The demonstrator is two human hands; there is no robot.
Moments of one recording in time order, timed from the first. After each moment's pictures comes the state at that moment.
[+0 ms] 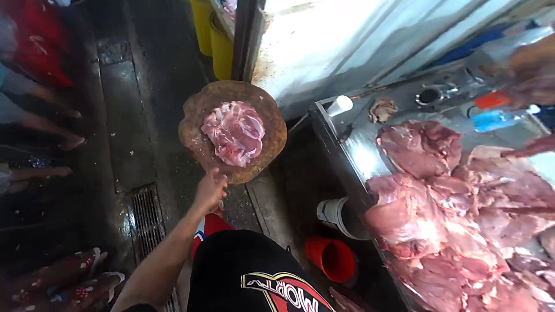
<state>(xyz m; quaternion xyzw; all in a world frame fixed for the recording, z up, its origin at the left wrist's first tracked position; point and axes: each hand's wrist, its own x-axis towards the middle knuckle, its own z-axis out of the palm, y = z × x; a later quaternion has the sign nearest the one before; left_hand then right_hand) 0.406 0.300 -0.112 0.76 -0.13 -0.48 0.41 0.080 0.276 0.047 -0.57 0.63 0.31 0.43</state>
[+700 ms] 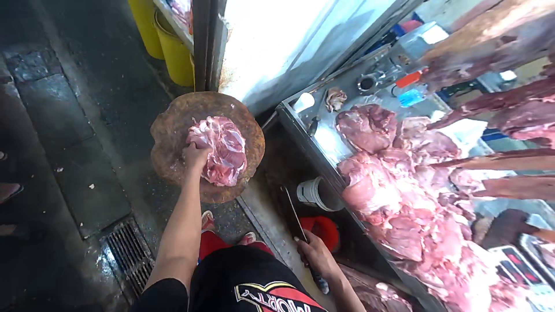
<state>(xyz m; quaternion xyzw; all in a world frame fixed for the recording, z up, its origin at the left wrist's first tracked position) 0.537 0.125 -0.194 0.82 -0.18 -0.37 0.41 0.079 0.227 -0.107 -0.53 0.66 -0.02 0.54</state>
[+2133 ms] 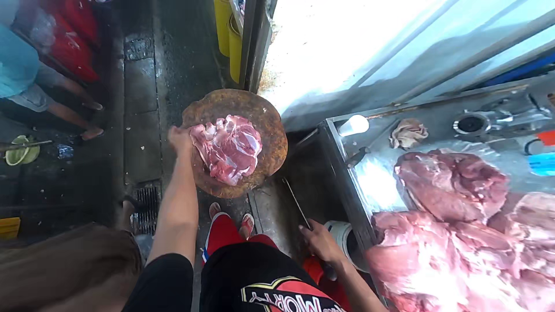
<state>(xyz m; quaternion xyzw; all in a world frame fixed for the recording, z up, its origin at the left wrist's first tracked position) 0.572 0.158 -0.174 0.85 0.04 -0.09 0.52 0.045 0.032 -0.155 -0.67 0.52 0.17 0.50</state>
